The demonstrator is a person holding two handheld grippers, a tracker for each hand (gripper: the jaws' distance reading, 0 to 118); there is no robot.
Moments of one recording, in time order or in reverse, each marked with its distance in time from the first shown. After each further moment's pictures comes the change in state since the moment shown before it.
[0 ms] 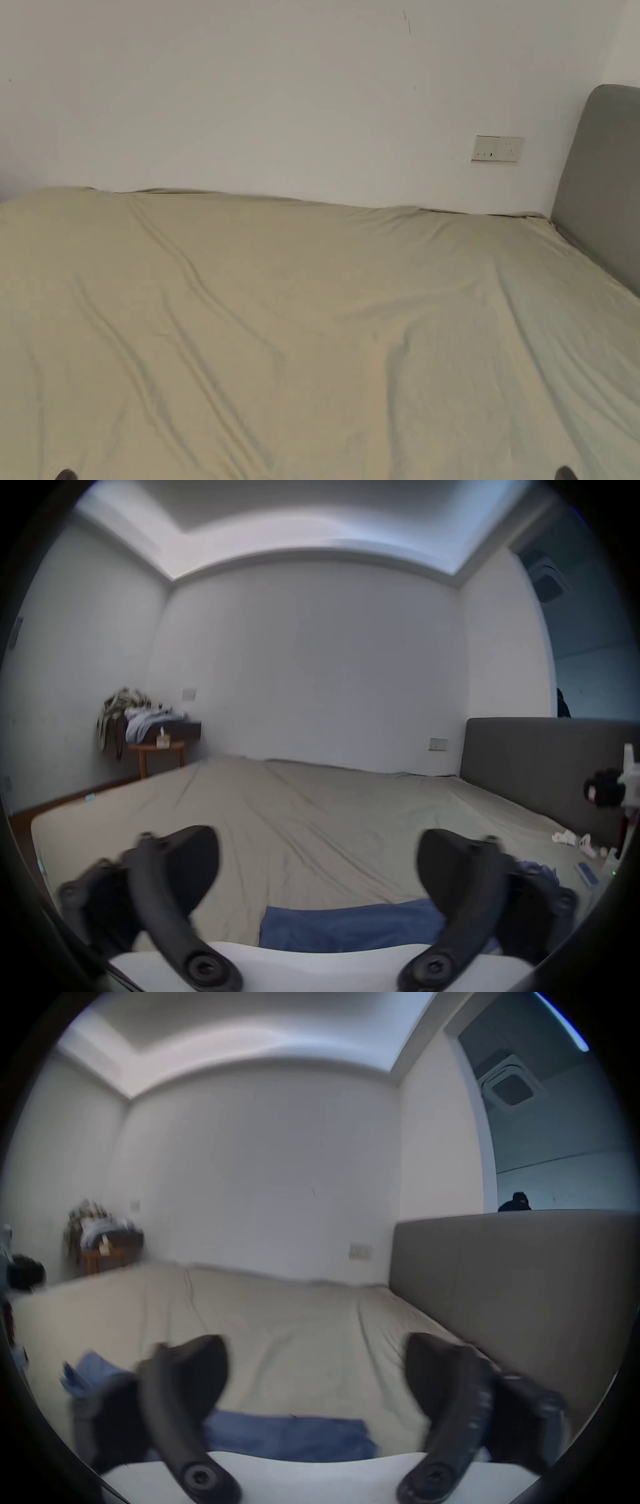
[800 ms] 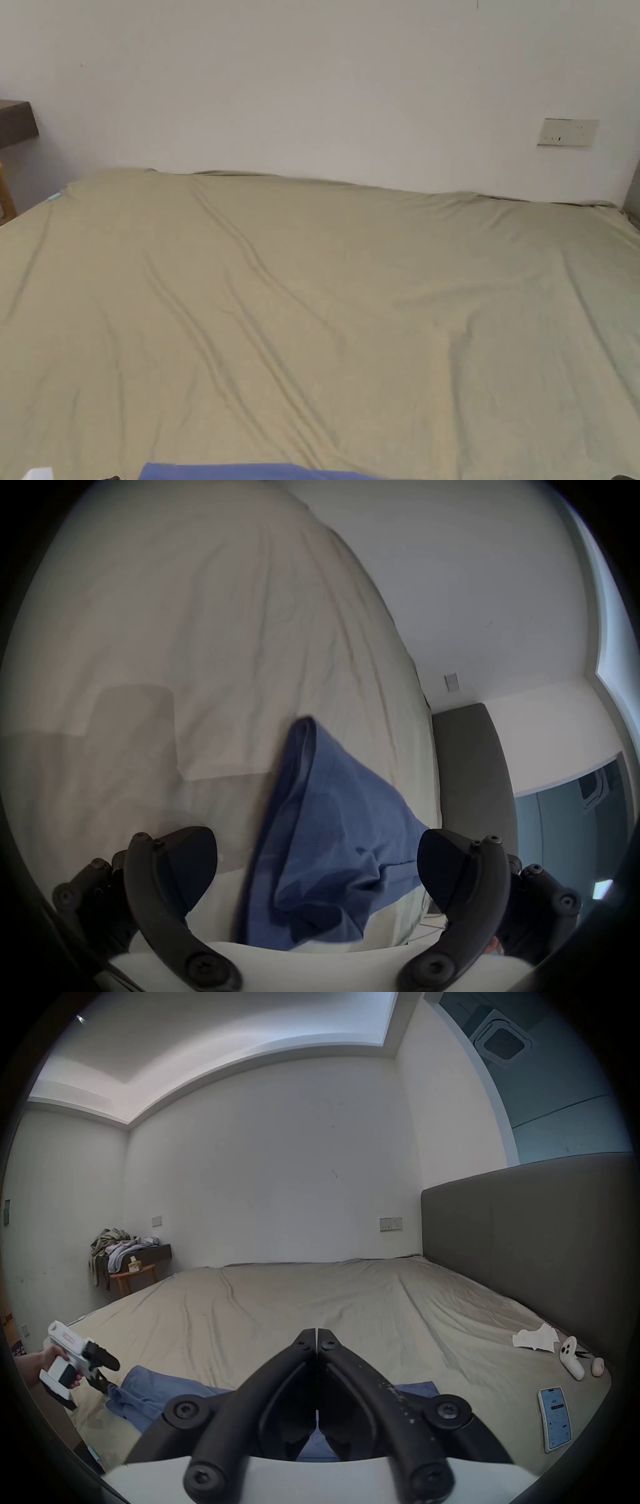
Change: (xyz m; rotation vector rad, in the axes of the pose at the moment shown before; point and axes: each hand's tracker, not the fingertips) left arm -0.128 -0.127 -0.143 -0.991 -0.289 0.887; right arm -0.045 -0.018 -0.009 -0.162 0.107 -0.120
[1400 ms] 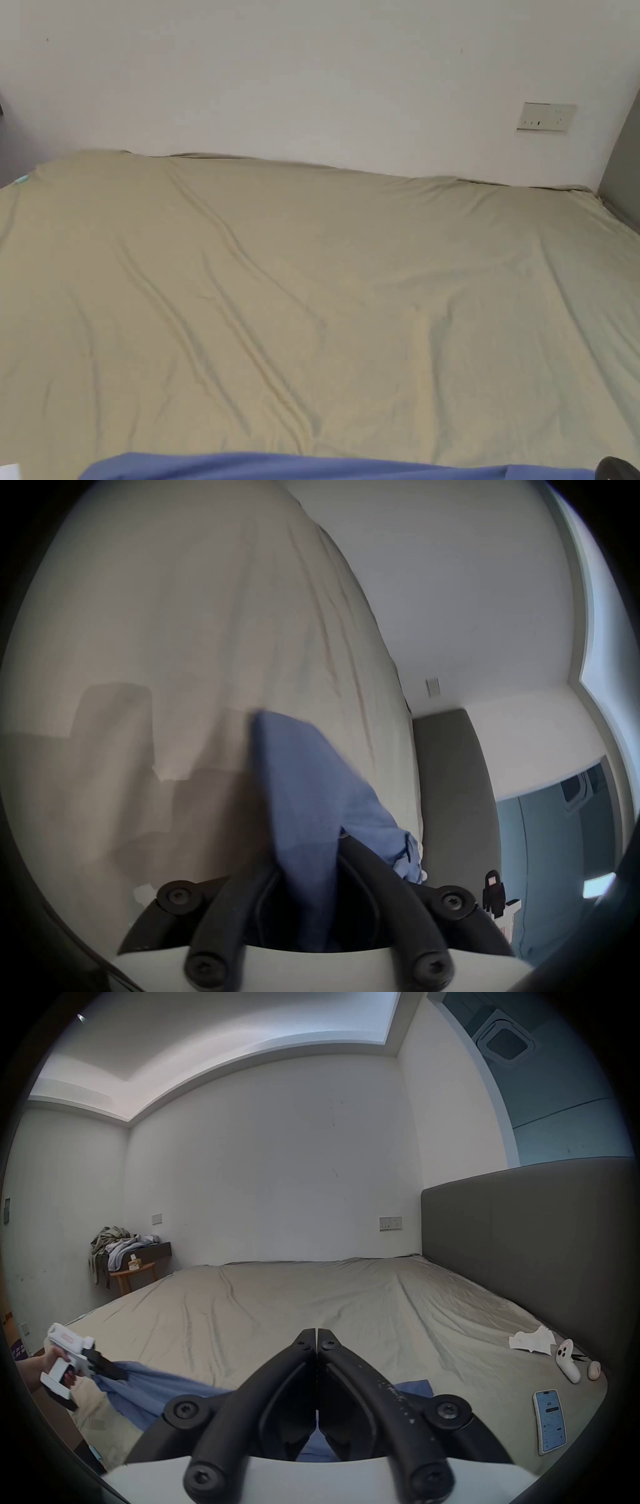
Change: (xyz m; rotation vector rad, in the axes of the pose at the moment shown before) left arm -0.017 0.015 0.045 0.114 -0.063 -0.011; right arm 0.005 0.008 0.007 -0.002 -0.007 0.003
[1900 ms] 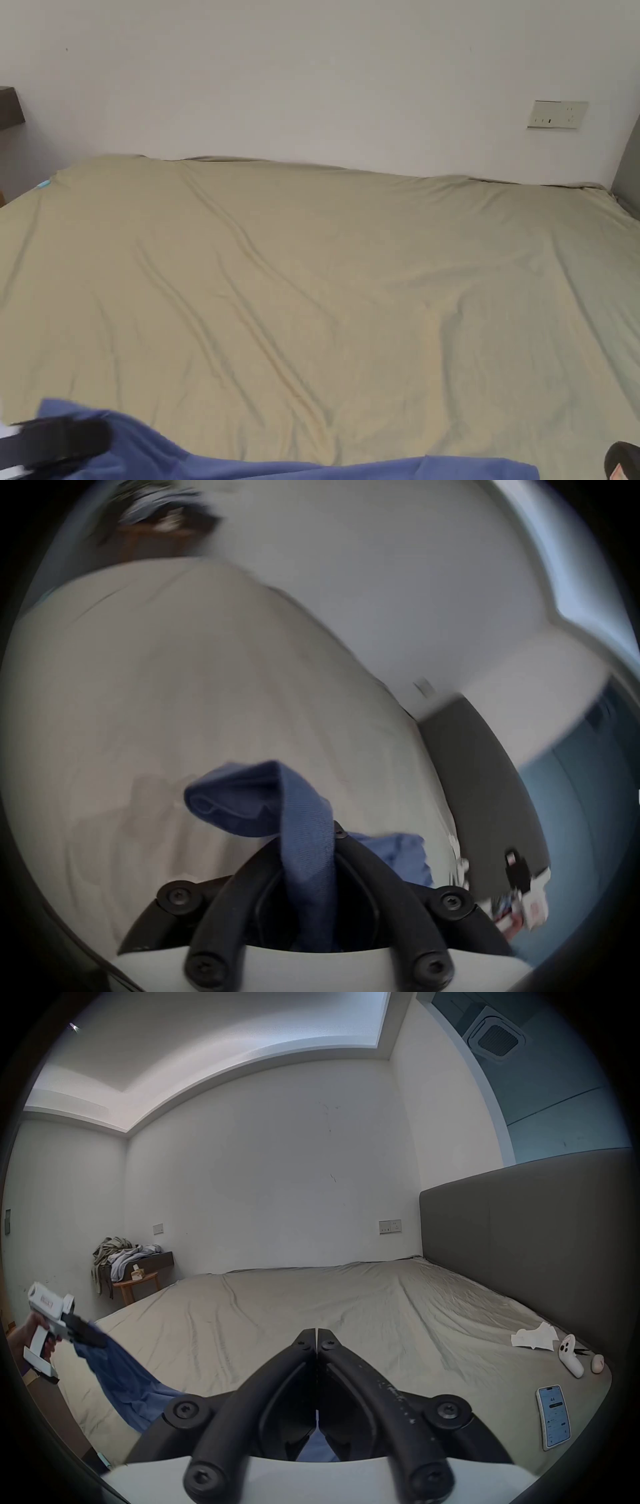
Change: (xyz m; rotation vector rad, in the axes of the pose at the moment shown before) left arm 0.161 -0.023 0.038 0.071 0.052 -0.390; right arm -0.001 0.003 0.010 0.023 0.012 -0.032
